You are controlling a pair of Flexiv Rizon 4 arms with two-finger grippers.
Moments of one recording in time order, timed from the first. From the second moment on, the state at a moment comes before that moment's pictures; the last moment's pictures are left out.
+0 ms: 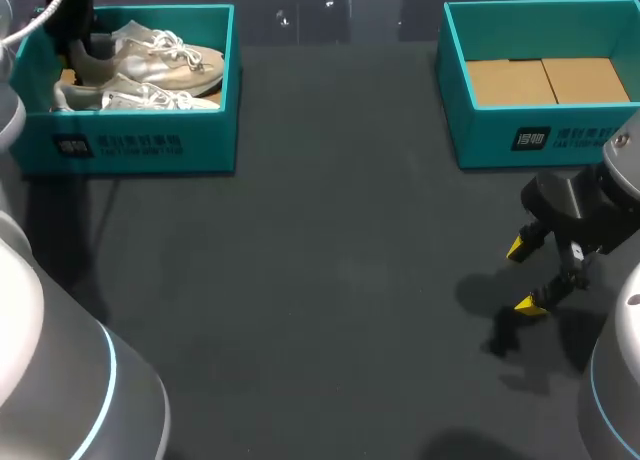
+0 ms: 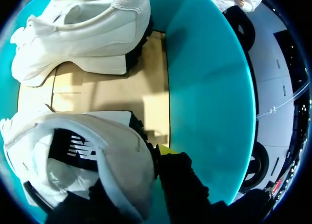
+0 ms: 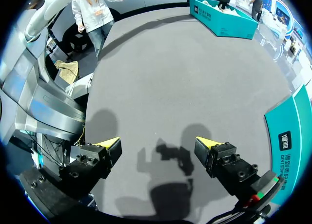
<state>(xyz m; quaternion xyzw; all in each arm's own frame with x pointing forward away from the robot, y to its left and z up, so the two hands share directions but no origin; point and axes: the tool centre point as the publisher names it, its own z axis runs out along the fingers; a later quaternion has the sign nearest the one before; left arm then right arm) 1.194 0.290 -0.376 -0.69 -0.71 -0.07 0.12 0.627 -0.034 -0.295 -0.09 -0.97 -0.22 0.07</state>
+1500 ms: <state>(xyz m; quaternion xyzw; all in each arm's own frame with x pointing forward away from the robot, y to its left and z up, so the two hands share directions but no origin) 1.151 0.284 -0.260 -0.72 -0.68 0.02 0.09 0.627 -0.034 -0.295 -0.09 -0.97 -0.22 0.07</state>
